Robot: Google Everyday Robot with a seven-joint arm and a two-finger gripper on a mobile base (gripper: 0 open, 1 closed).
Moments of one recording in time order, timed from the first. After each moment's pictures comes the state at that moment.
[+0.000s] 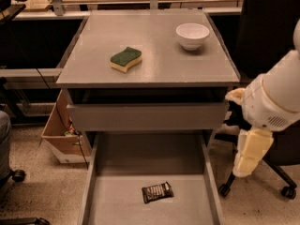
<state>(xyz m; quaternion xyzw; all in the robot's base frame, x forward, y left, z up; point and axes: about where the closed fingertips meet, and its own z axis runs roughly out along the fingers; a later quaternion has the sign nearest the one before) 0.416 -0.190 0.863 -0.64 0.75 0.02 0.15</state>
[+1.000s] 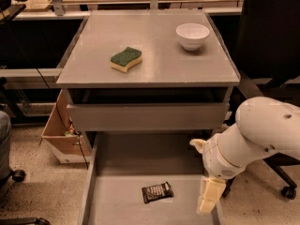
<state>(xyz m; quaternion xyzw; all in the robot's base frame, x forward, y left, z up) 0.392 -0.128 0.707 -0.66 0.72 0.12 0.16</state>
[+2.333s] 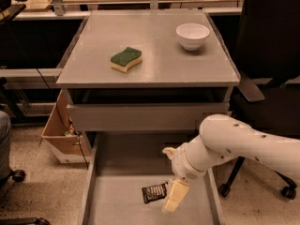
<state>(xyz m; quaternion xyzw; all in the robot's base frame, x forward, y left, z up) 0.415 -0.049 0.633 -0.65 0.71 0.19 0.19</state>
